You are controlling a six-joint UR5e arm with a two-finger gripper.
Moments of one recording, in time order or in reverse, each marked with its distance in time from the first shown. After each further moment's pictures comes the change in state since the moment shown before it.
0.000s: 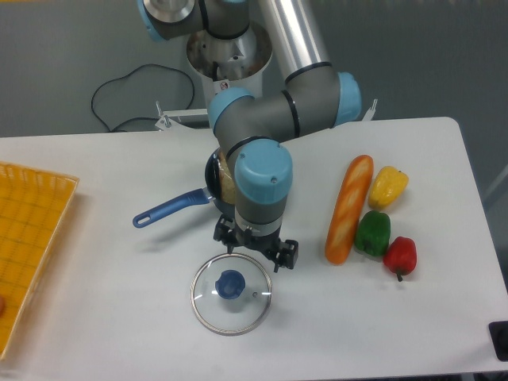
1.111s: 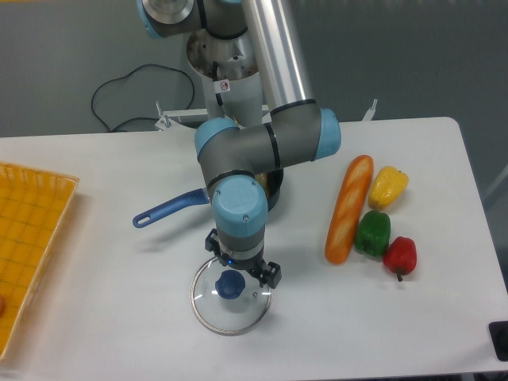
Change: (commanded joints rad) arm -0.034 -0.084 0.026 0.011 0.052 0.184
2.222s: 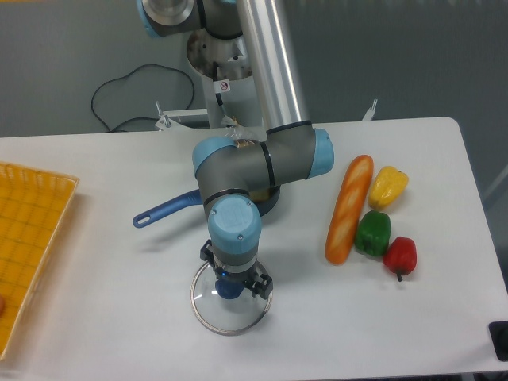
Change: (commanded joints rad) arm -0.012 -0.037 0.000 0.037 -0.043 -0.014
